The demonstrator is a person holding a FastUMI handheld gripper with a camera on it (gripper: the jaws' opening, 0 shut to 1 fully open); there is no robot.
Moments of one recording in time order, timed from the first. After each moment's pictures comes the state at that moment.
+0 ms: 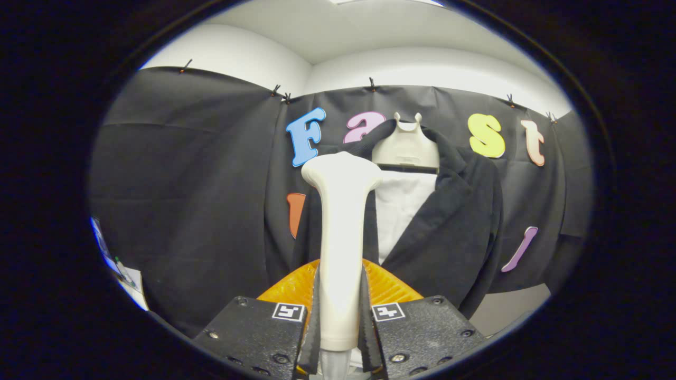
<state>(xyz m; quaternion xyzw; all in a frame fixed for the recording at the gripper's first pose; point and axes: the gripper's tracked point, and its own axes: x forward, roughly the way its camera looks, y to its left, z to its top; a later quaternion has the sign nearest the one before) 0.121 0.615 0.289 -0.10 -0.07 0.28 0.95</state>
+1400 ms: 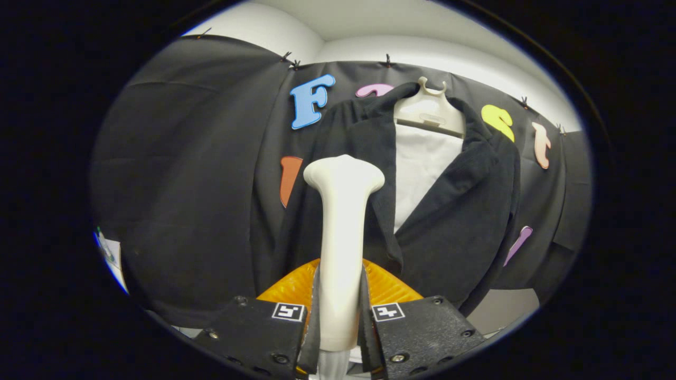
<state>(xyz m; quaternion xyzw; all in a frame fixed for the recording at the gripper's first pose) 0.167 0.629 0.199 -0.16 0.00 0.24 0.96</state>
